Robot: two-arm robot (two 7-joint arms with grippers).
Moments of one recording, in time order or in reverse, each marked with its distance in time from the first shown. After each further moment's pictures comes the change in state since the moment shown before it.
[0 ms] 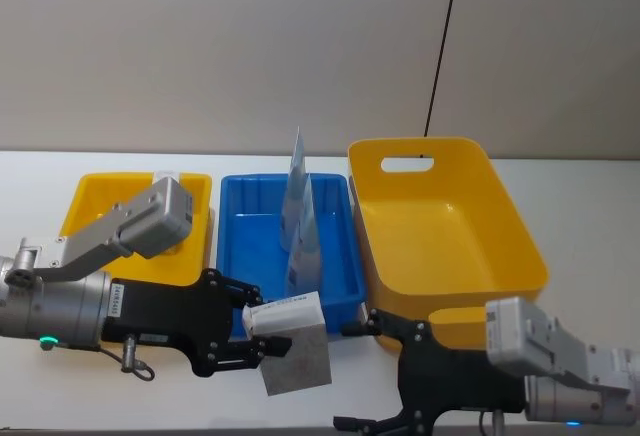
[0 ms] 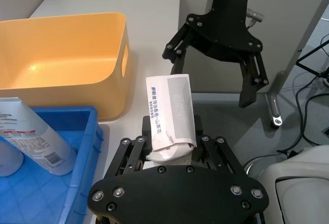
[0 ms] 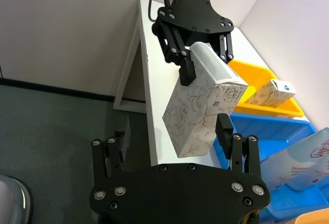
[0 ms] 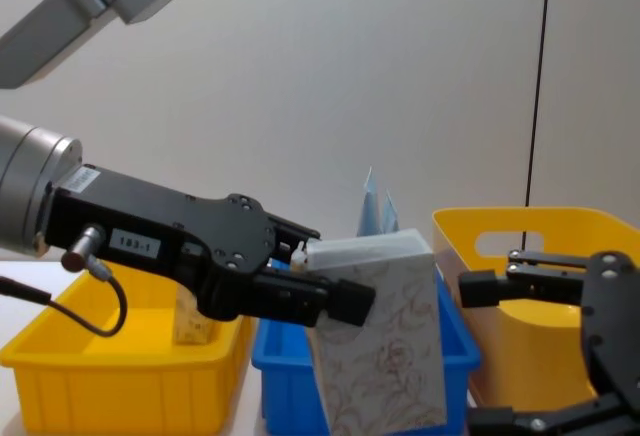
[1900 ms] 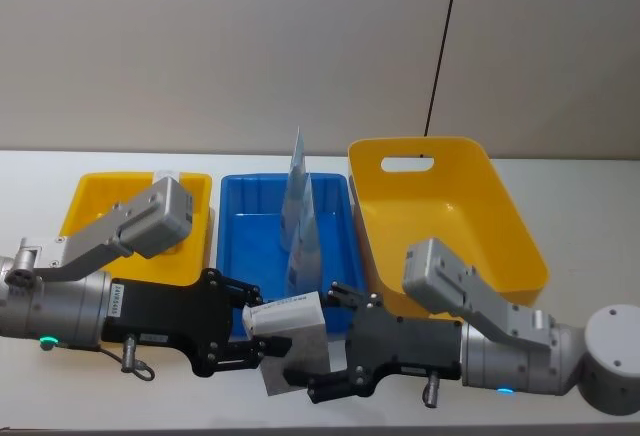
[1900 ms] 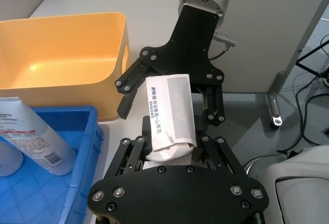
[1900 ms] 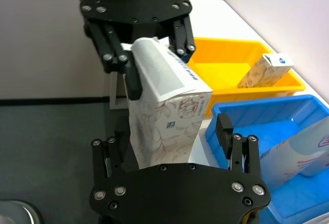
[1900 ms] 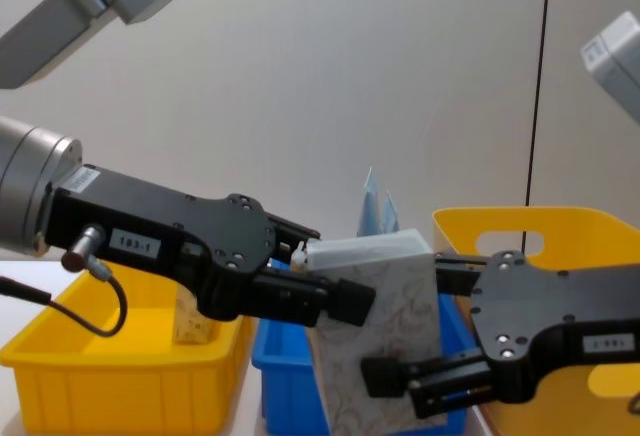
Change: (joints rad) left arm 0.000 0.000 0.000 0.000 0.000 0.000 0.000; right arm 0.120 -0.111 -0.093 0.088 -0.010 0.209 -0.107
